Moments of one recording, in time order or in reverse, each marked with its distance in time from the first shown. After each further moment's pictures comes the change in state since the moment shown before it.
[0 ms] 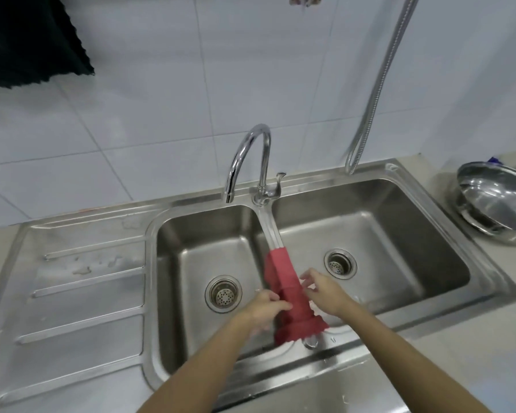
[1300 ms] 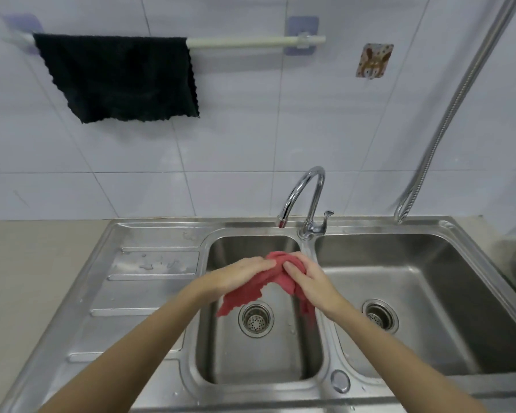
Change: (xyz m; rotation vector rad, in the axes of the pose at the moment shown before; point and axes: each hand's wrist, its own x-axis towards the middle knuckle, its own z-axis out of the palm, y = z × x) left_hand -0.123 0.047 -0.124 0.020 0.136 0.416; right_hand -0.008 -0.149 -0.017 0.637 -0.040 -0.487
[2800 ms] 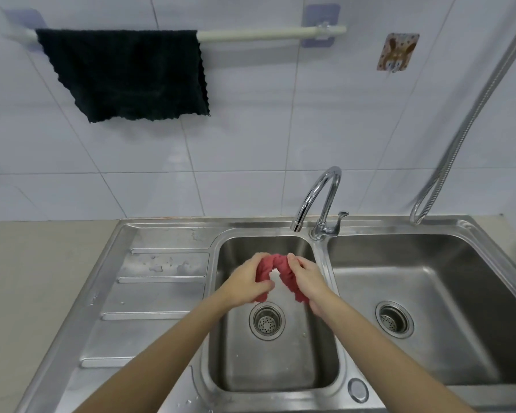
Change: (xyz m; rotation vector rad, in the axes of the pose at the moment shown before) left_hand 0.028 -0.046 -0.012 0.261 0.218 0.204; right_hand 0.041 0.014 0.039 -0.014 0.219 0.418
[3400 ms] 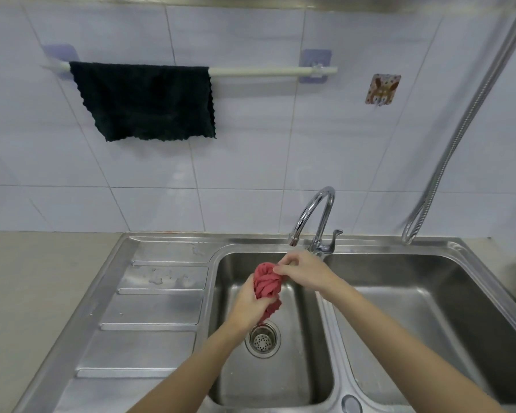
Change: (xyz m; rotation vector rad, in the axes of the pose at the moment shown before) left_hand -0.026 0.025 0.033 -0.463 0.281 -0.144; right_hand -0.017 -0.073 -0.028 -0.573 -0.181 -0.294
